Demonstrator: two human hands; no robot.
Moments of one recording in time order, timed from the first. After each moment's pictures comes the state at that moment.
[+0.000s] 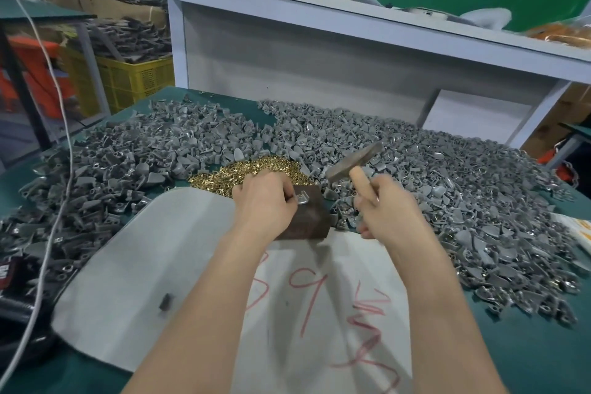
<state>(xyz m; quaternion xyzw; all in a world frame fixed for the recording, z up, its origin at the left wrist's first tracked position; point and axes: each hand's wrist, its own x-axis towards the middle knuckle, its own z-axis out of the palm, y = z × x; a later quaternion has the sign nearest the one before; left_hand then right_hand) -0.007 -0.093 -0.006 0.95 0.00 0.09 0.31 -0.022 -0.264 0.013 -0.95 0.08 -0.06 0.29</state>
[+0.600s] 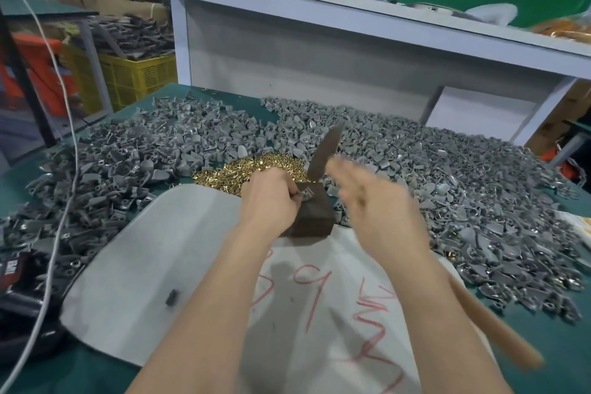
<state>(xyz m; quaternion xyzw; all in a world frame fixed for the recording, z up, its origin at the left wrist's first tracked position) -0.006 -0.093 -0.006 0.93 0.00 0.10 0.34 -0.049 -0.239 0.019 -0.95 -0.05 -0.22 0.22</state>
